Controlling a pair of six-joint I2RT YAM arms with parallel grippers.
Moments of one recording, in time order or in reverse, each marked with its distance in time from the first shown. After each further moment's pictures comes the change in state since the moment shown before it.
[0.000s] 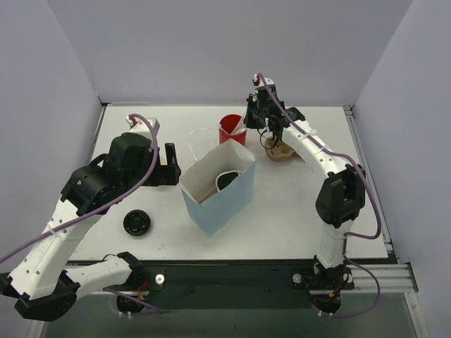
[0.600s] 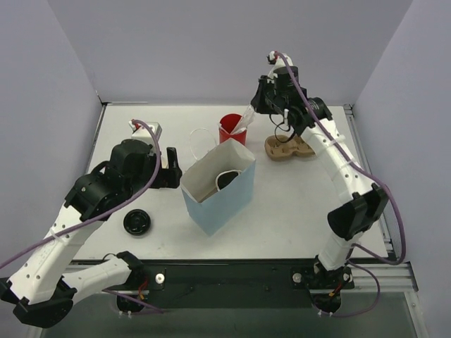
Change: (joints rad) left arm 0.004 -0.067 -0.146 0.119 0.004 0.045; right arm 0.000 -0.143 0.125 -0.114 -0.007 -0.017
